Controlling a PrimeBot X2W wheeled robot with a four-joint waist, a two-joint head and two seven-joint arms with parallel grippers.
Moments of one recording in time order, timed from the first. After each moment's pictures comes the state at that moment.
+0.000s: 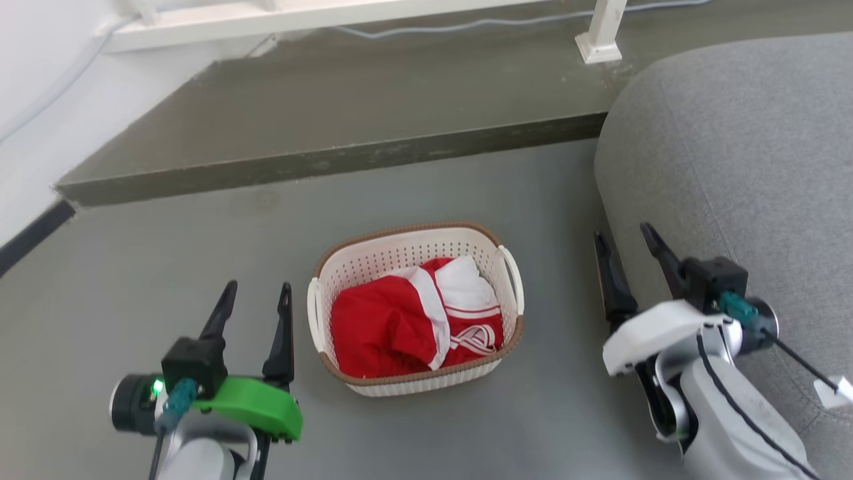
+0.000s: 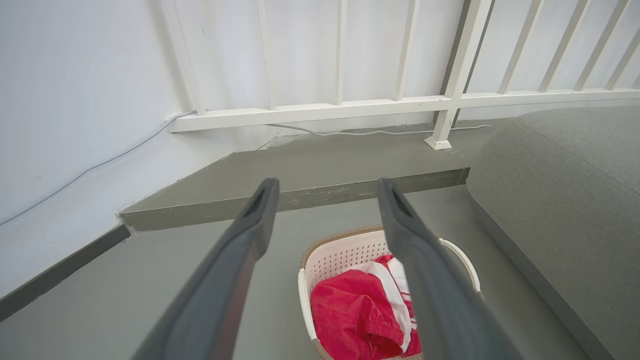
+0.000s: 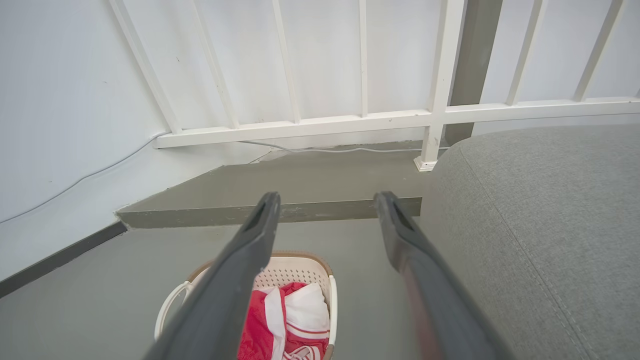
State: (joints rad) left arm -0.12 0.09 -0.30 0.22 -0.29 0.05 -0.25; right arm -0.23 -0.15 0.38 0.35 0.33 -0.12 -0.25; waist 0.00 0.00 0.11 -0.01
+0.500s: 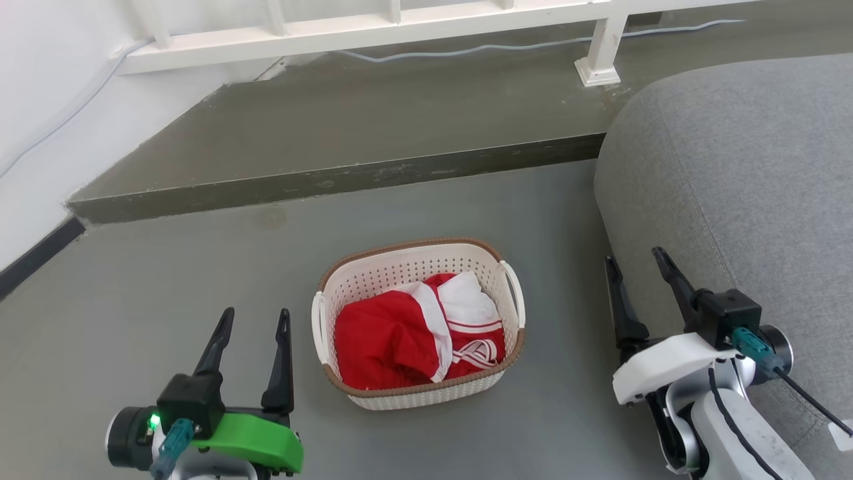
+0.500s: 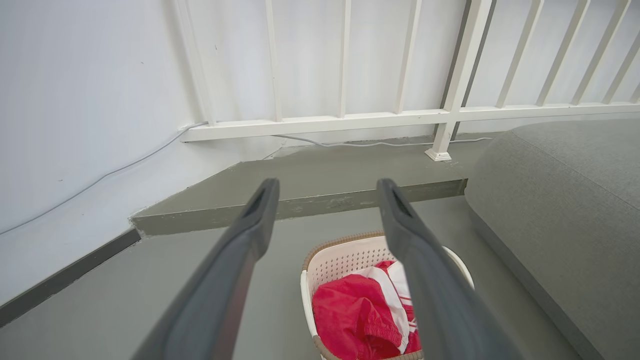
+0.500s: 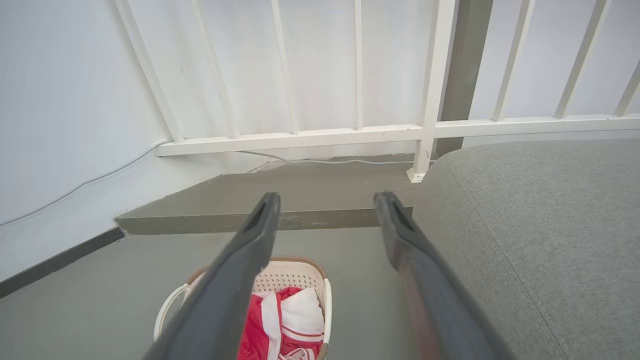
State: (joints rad) left arm 0.00 0.09 -0.28 0.10 -0.27 0.07 -0.25; right arm -0.10 -0.14 0.33 0.24 0.27 -0.12 -0.25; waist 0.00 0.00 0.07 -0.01
